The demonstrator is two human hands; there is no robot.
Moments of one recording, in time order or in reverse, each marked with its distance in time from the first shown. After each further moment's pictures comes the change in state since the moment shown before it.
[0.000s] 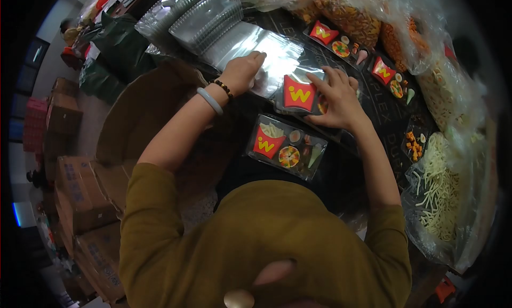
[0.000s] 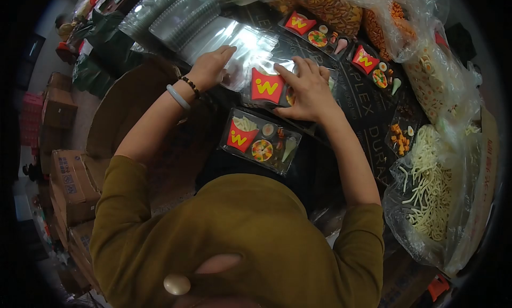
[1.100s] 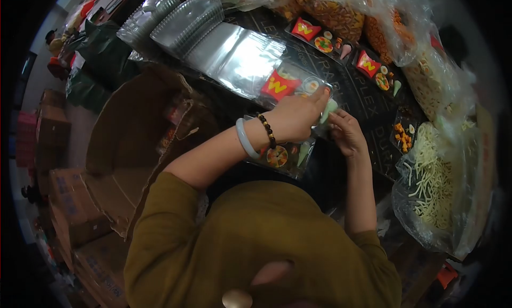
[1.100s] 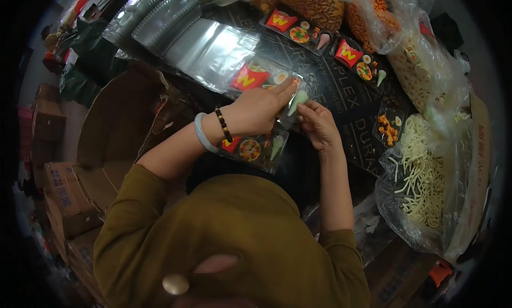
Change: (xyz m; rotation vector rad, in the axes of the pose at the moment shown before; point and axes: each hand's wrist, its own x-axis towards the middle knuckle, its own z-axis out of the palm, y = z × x) left_hand 0.003 0.160 -0.007 -0.311 -0.198 0.252; right_hand -0.087 0.013 0.022 1.790 0.147 0.967
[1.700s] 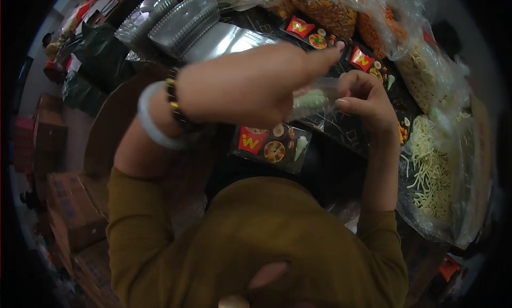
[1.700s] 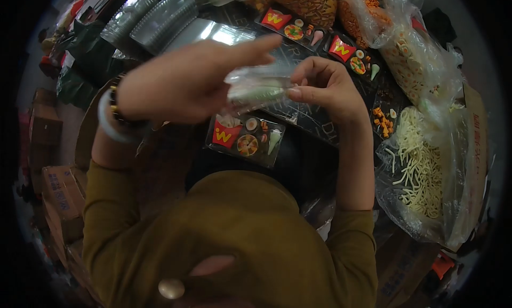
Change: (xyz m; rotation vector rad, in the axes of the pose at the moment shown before) left_hand -0.045 0.028 -0.139 -0.058 0.049 0.292; right_hand -0.037 -0.105 0.063 -0.435 -0.408 -0.299
